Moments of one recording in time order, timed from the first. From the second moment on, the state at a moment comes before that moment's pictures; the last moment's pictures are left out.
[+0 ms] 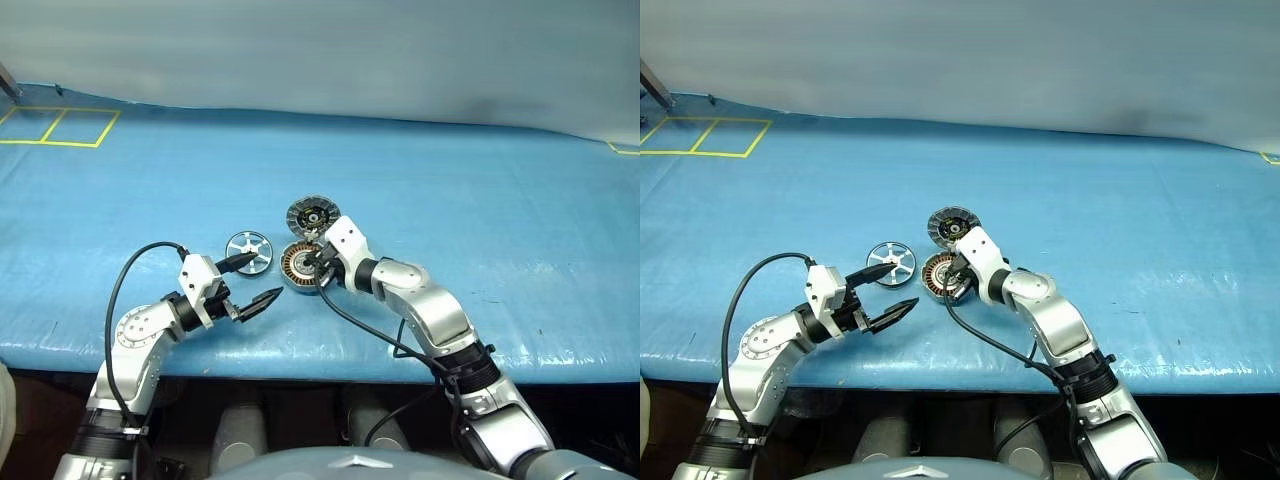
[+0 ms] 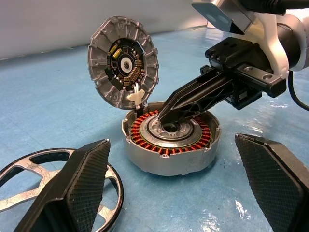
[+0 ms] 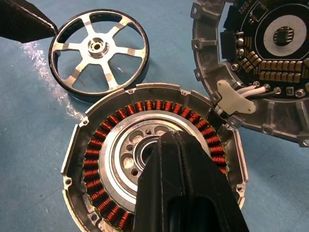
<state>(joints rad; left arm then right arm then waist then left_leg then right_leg) 0.01 0.45 -0.01 -0.09 -0.37 0.06 -0.90 -0.39 -0.23 0.32 -0.10 0.13 0.68 0.52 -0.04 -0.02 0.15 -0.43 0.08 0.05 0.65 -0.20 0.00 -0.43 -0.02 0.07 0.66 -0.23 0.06</state>
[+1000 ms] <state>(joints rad) 0.01 0.45 0.00 -0.09 -0.37 0.07 -0.87 -0.37 -0.23 0.31 -0.19 0.14 0.69 0.53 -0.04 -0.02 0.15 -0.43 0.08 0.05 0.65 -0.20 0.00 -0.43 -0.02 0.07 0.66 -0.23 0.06</state>
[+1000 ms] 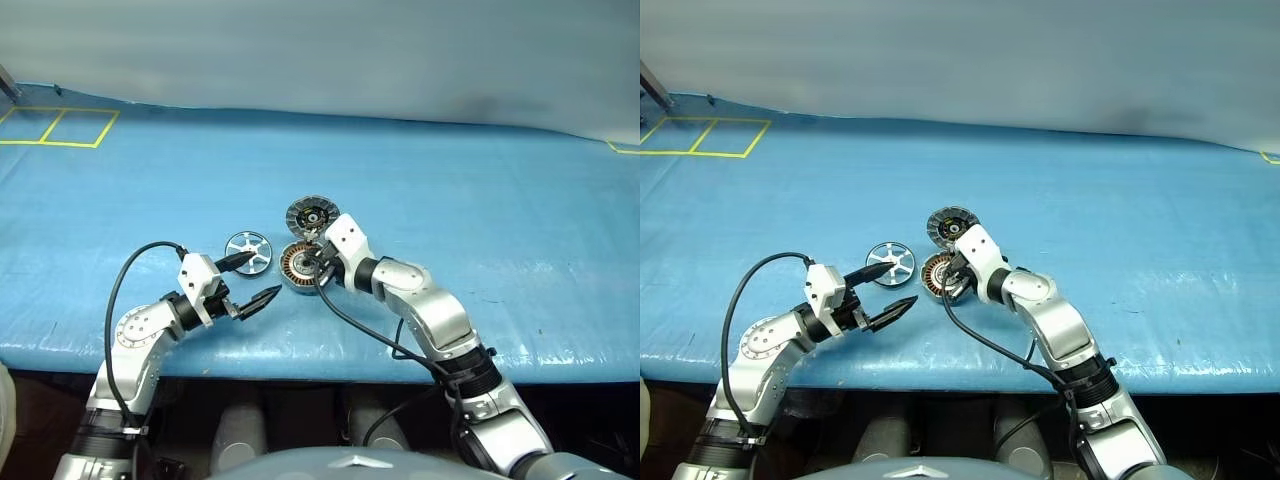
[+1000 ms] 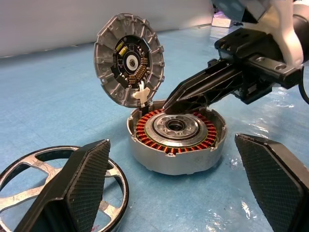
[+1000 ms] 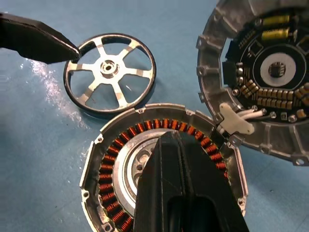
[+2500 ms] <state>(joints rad) -0.08 0.45 0.03 -0.11 -0.27 0.41 -0.56 -0.29 -0.26 0.32 -0.28 0.18 0.70 0.54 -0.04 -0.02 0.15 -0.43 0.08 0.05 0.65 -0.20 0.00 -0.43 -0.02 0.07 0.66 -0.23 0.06</state>
